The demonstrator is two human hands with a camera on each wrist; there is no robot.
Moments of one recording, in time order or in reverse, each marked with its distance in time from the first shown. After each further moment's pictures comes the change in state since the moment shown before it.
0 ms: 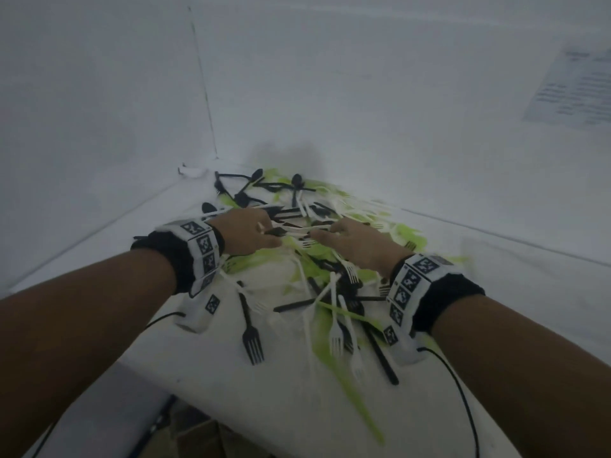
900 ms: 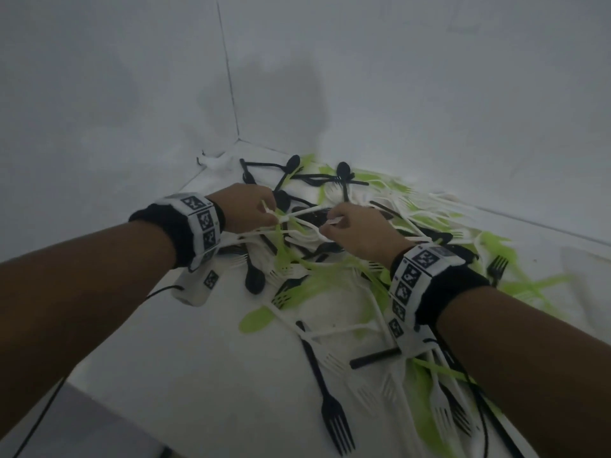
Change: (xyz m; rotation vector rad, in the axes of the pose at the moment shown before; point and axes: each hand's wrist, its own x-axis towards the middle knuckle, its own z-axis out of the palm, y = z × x) left_hand 0.118 -0.142 -0.038 0.012 -0.042 0.047; right_hand 0.156 -0.060 0.067 -0.066 0.047 -0.019
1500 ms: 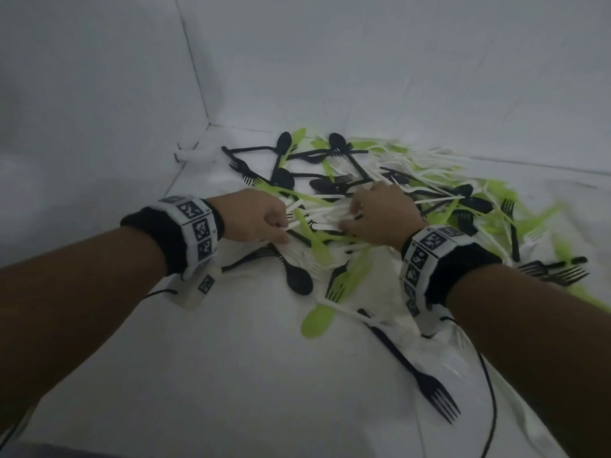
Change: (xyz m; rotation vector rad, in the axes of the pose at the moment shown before) left_hand 0.032 -0.066 0.006 0.104 -0.226 0.390; right_hand 0.012 -0.030 0.040 -0.418 0.116 0.309
